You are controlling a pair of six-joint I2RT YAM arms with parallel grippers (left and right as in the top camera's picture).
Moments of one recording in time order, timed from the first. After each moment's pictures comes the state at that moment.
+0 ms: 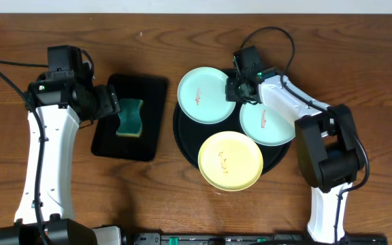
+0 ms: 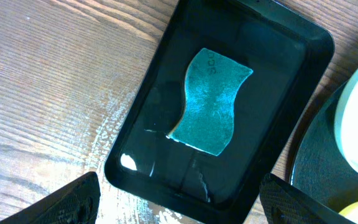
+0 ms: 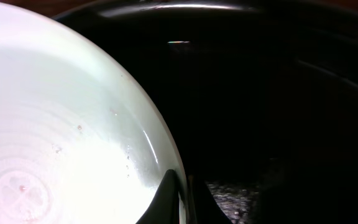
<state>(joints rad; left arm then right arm) 0.13 1.48 1.36 -1.09 0.02 -0.20 0.39 2.14 1.47 -0.47 -0.08 0.41</state>
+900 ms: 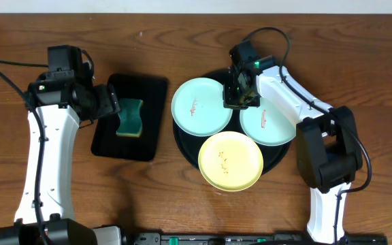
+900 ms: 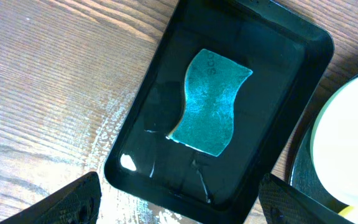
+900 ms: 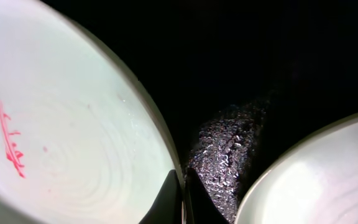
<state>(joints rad) 0.13 1.48 1.36 -1.09 0.02 -0.20 0.41 2.14 1.62 -0.86 -0.20 0.41</state>
